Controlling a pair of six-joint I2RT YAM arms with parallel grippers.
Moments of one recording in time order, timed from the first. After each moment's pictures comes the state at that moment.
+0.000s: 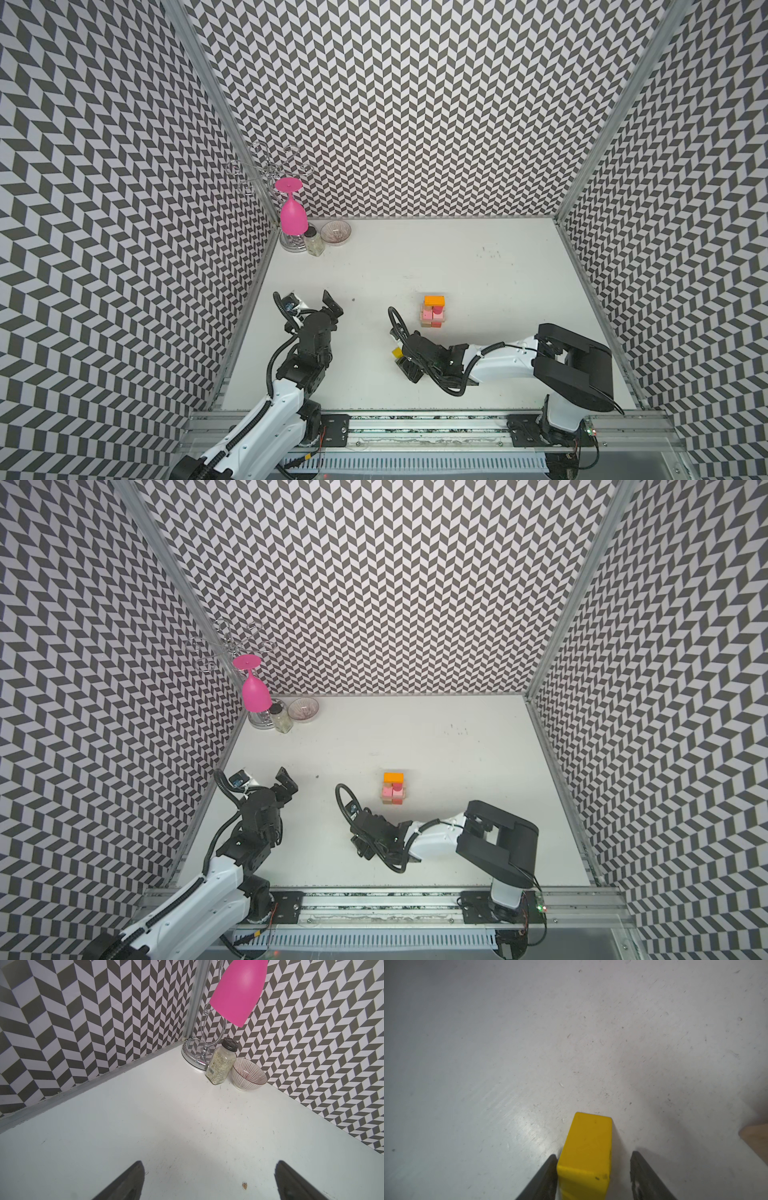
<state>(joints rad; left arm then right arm) -0.35 0.75 0.23 0.20 -0.67 -0.59 1.19 1.75 0.80 0.08 0.21 0.32</state>
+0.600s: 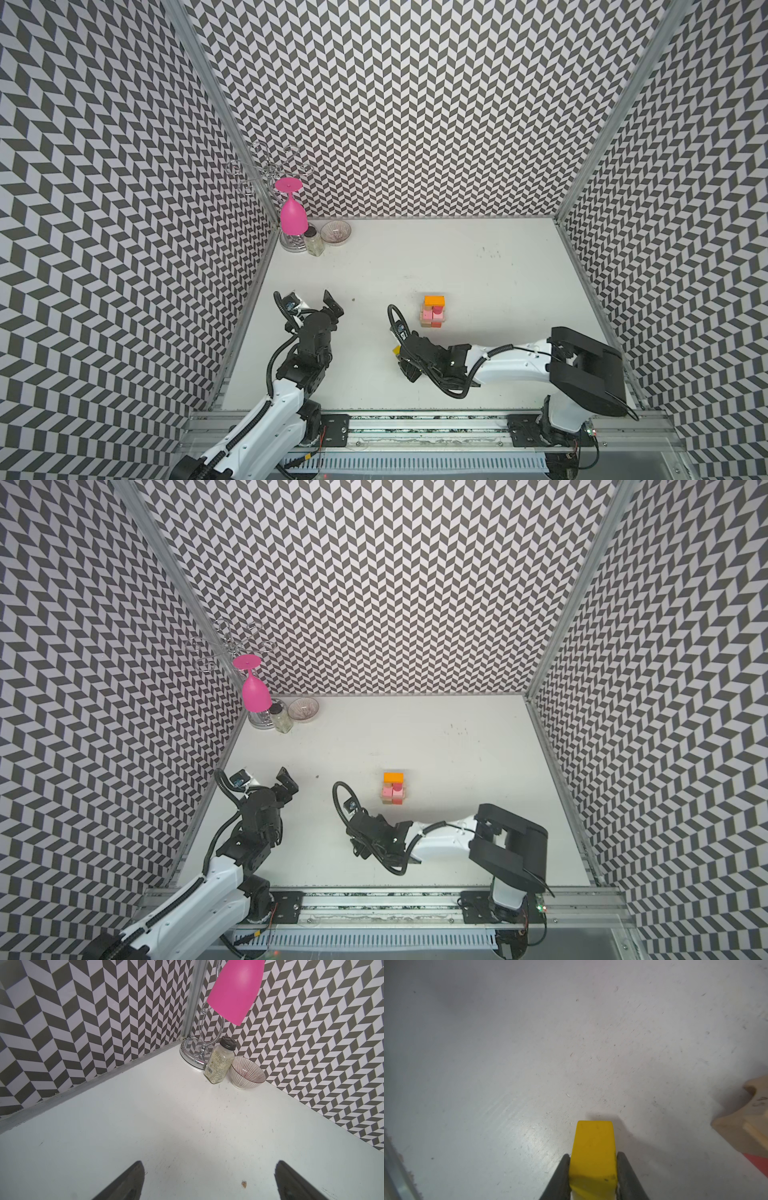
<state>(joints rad) -0.35 0.75 0.23 0.20 -0.66 -0.58 1.22 1.64 0.83 -0.03 0.28 0.40</state>
